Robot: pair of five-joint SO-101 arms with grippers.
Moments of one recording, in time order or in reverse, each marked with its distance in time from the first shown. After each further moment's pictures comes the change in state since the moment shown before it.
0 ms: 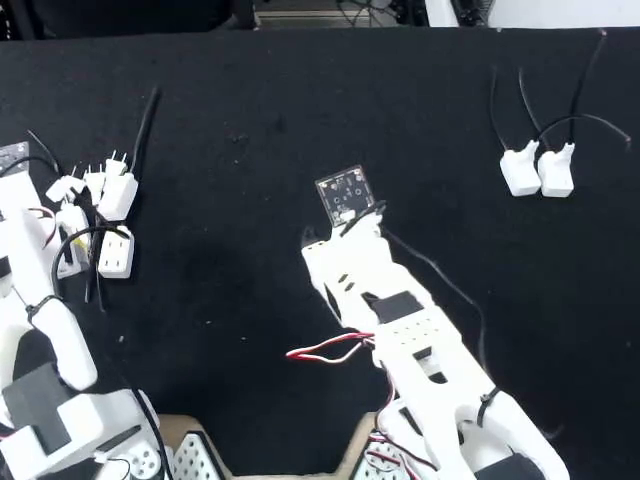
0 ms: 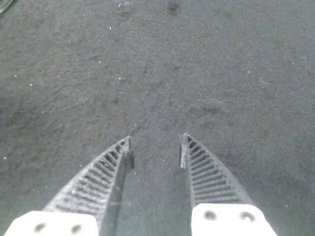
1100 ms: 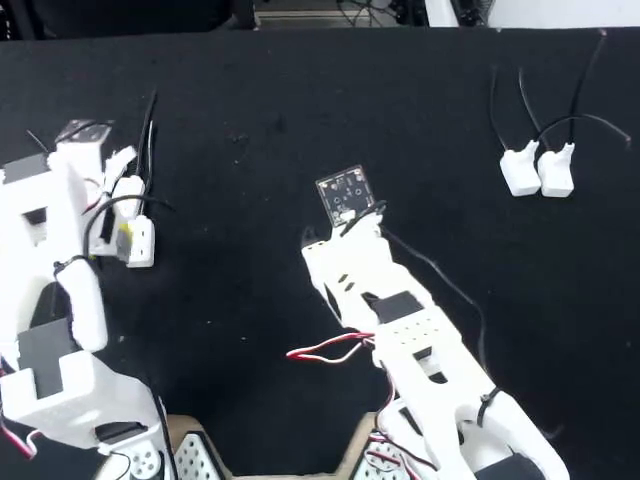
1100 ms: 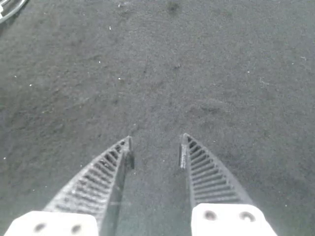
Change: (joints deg) left arm 14.1 11.8 -16.9 14.6 -5.7; right arm 0.0 0.0 0.0 0.0 0.0
